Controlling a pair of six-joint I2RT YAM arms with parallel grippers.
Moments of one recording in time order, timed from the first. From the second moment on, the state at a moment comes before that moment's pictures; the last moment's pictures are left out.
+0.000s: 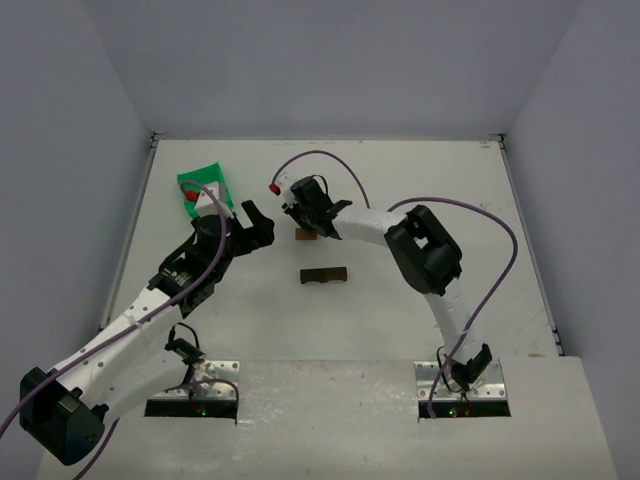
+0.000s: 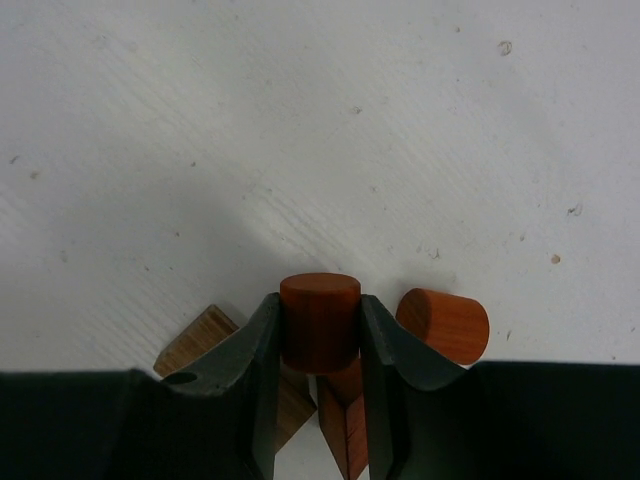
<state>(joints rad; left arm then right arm) -0.51 0.86 0.67 -0.22 -0.35 -0.64 0.74 2.22 1.52 0.00 0.14 -0.25</state>
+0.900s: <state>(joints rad) -0.53 0.96 0.60 0.06 0.33 -0.60 0.73 0.99 0.22 0.59 -0.58 -0.39</state>
